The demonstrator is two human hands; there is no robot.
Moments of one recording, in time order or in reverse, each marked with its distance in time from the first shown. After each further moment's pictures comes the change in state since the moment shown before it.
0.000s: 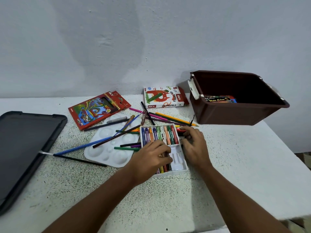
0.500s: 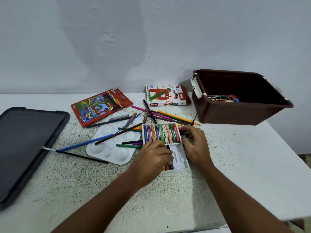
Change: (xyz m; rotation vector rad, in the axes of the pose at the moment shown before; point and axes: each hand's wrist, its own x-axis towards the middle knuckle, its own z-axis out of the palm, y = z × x) left_hand -0.004 0.010 0.008 -0.008 0.101 -0.131; right_hand 0.001 0.003 0.002 -0.064 -0.012 -0.058
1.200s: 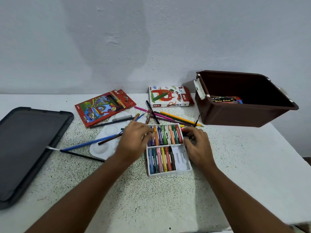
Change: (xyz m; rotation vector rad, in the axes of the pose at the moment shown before) left_hand 0.009 -0.054 -0.025 -0.151 0.144 -0.468; right_hand -0.001 0.000 0.000 -0.008 -0.006 0.008
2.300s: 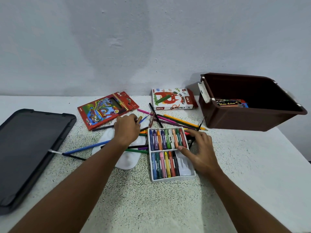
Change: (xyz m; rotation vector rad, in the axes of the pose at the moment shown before) left_hand 0.053 -0.049 0.003 0.231 -0.123 -0.541; right_hand -0.005 -0.004 -0.006 -0.058 -0.099 -0.059
